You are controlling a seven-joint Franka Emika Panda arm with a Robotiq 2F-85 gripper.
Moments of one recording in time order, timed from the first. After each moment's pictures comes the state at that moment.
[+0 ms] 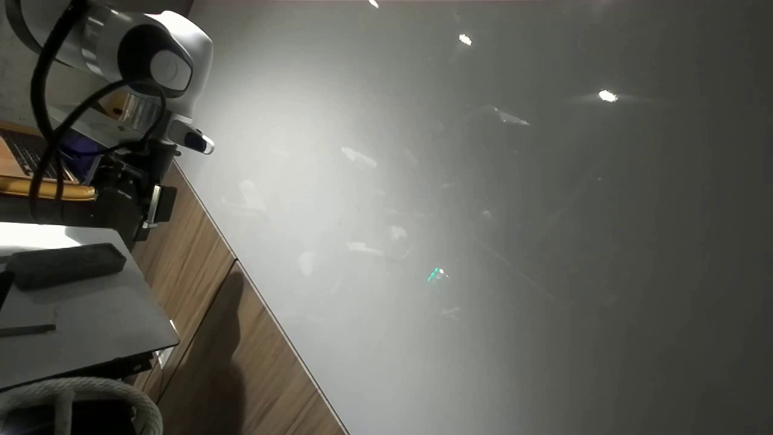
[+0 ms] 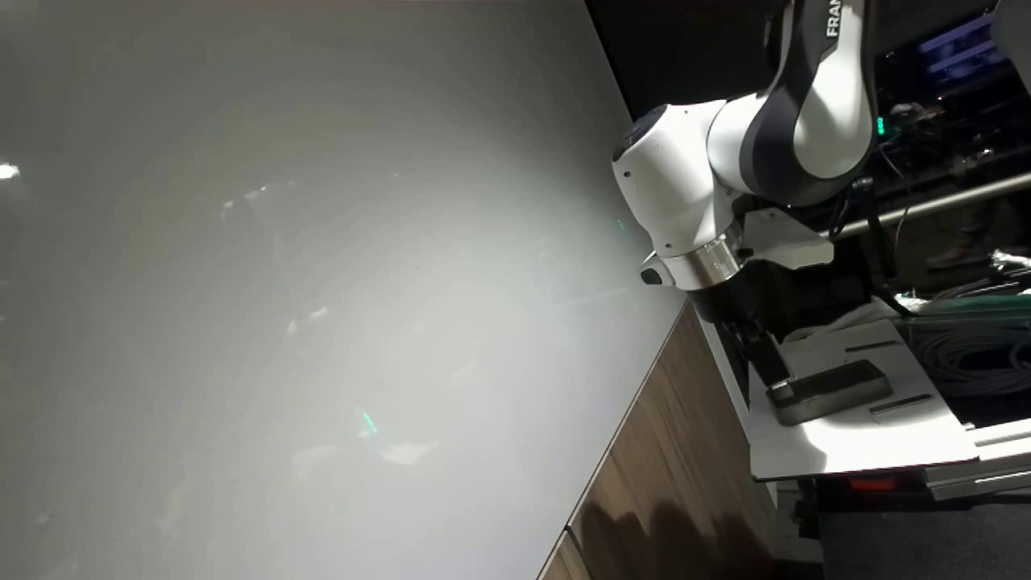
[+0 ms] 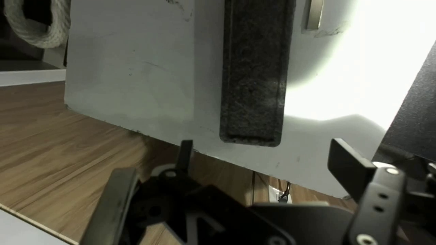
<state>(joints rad) 0.10 -0.09 0.21 -2.76 -0.33 2.55 0.23</state>
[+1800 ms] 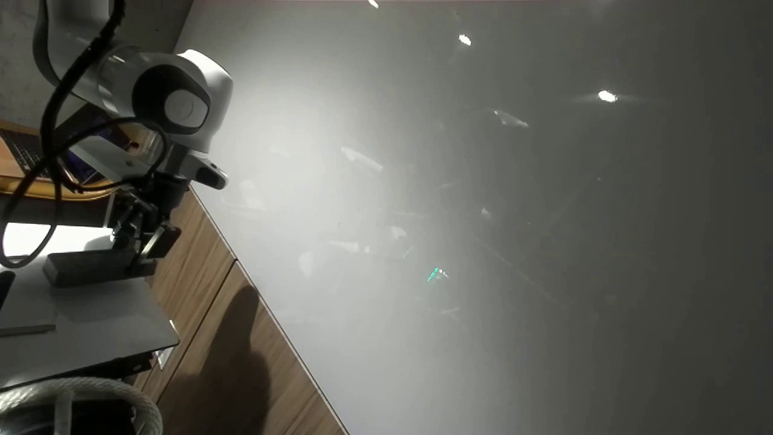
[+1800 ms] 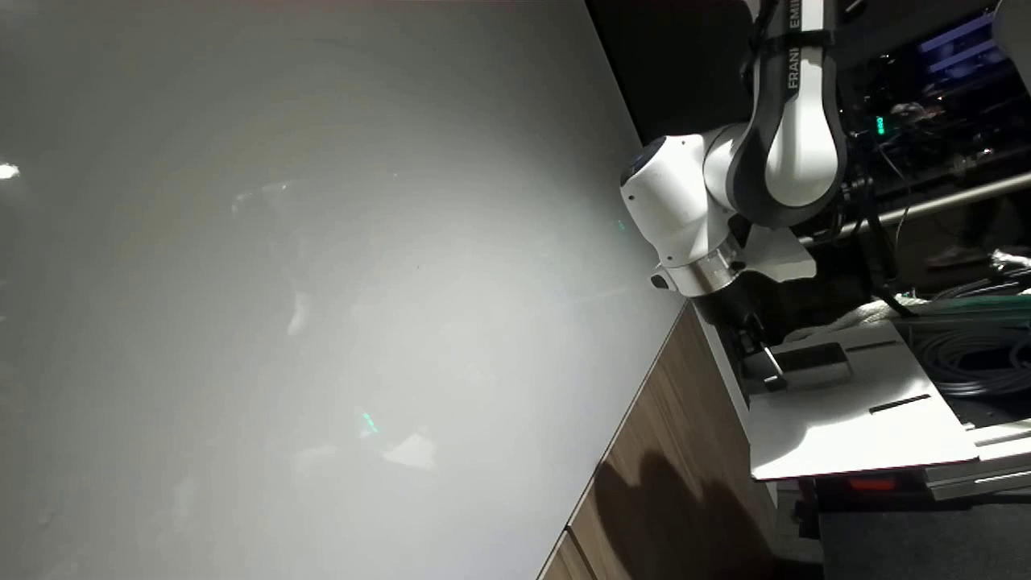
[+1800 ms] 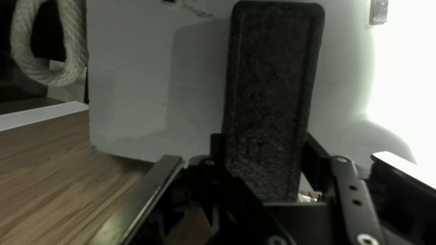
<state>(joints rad) 0.09 0.01 0.06 -2.74 -0.39 2.61 0.27</state>
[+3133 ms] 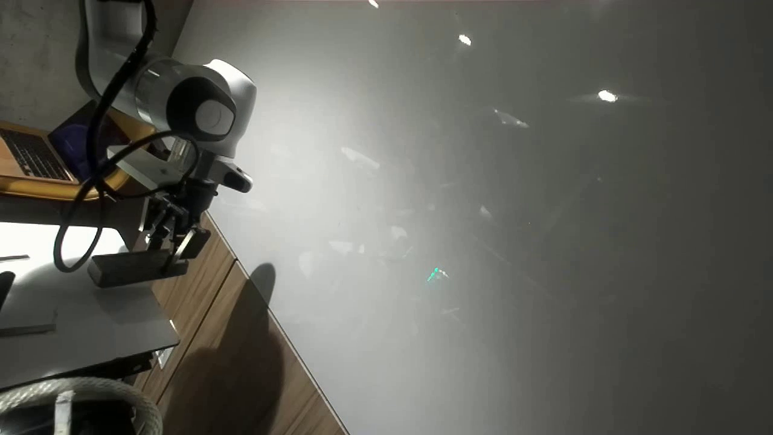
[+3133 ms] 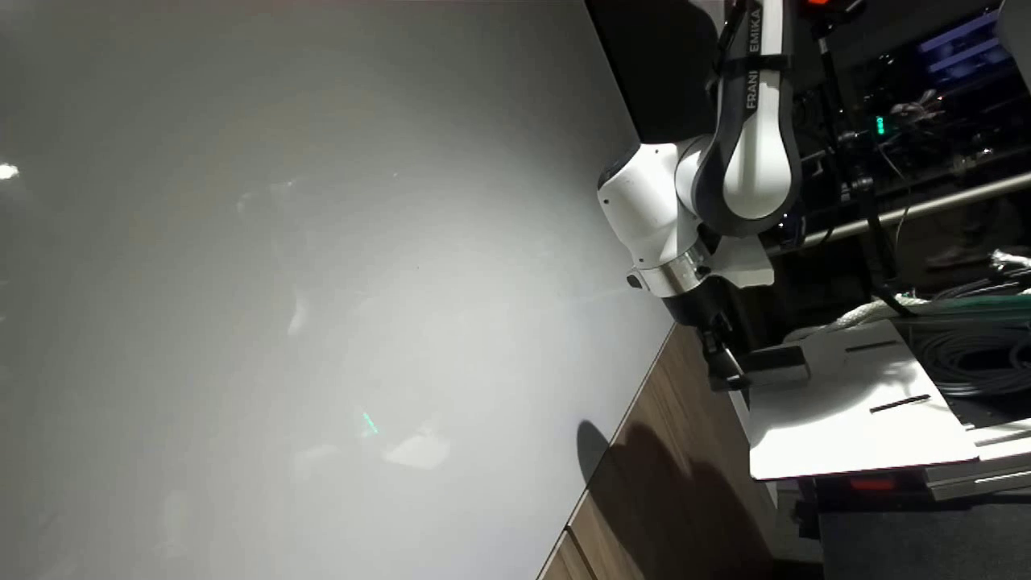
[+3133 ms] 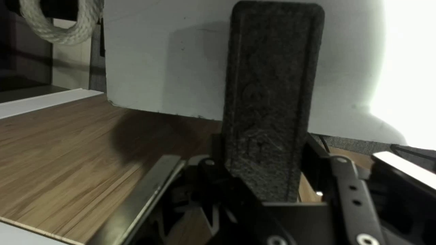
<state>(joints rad) 0.06 0.08 0.05 -2.64 -0.40 2.61 0.27</state>
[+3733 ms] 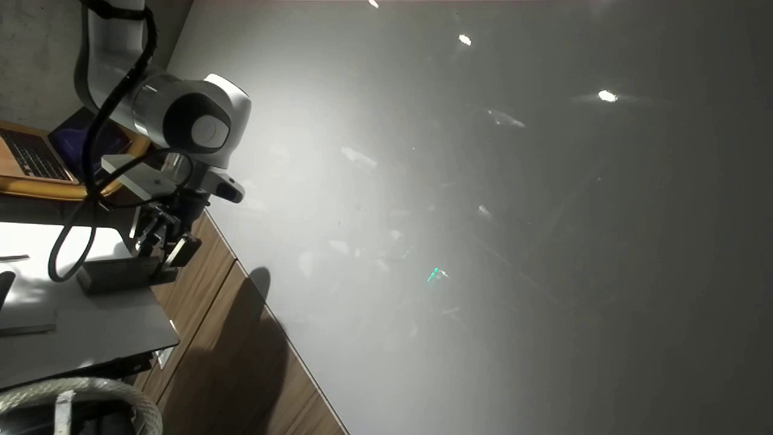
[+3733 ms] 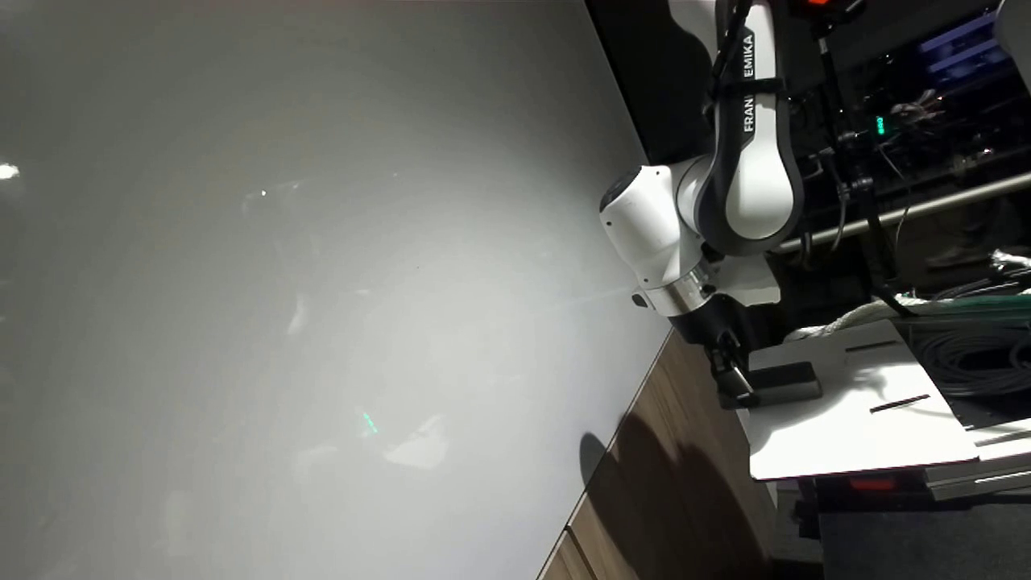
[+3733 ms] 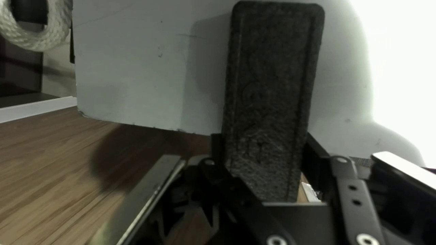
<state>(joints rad) 0.07 0.16 0.05 -2.61 -0.39 2.63 0.28</state>
